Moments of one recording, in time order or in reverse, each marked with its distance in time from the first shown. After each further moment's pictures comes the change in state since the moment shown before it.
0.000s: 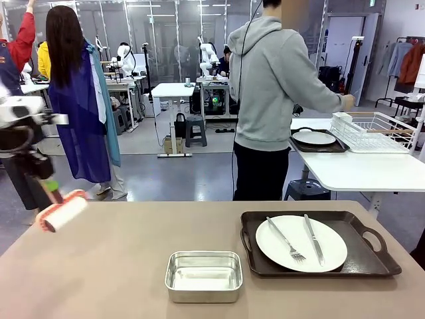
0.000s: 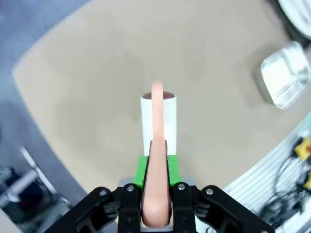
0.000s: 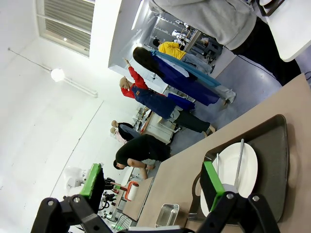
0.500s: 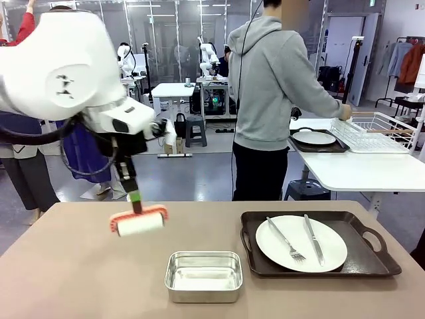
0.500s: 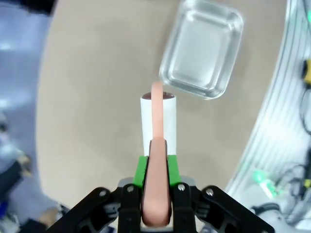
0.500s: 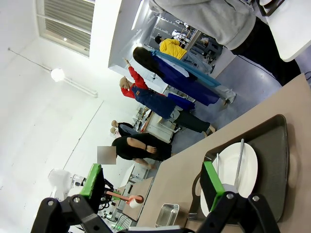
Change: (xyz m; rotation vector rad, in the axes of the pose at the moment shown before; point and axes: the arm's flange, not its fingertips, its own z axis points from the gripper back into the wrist) left arm 0.083 -0.219 -0.024 0.037 0.069 -0.735; right arm 0.000 0.000 0.000 0.000 -0.001 0.000
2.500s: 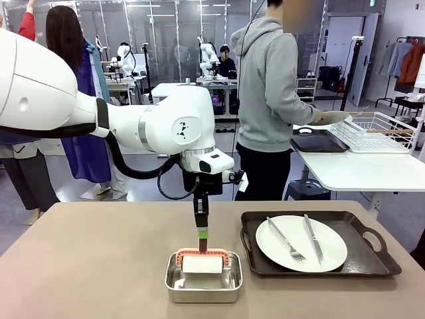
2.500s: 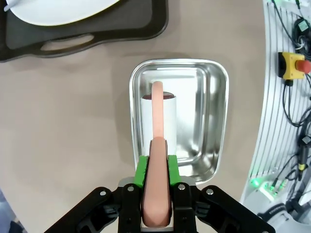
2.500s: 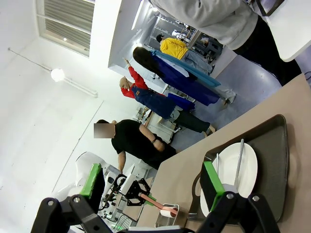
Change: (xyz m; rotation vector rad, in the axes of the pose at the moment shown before) left arm 0.130 0.032 -0.143 -0.297 0.050 -0.203; right arm 0.000 0.000 0.000 0.000 0.000 0.000
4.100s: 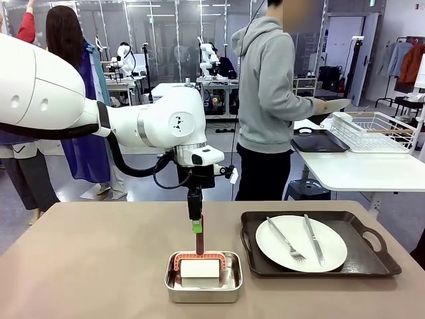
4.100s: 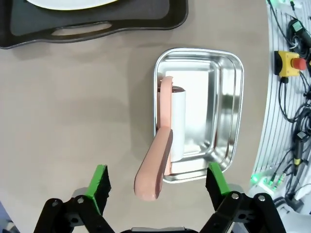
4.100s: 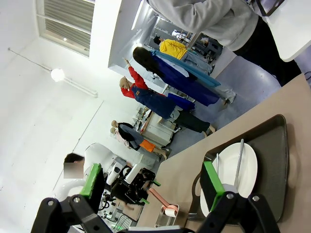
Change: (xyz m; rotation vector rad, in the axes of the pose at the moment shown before) left arm -0.020 0.045 -0.001 -0.076 -0.029 0.012; right arm 0.000 0.000 0.000 0.000 0.000 0.000
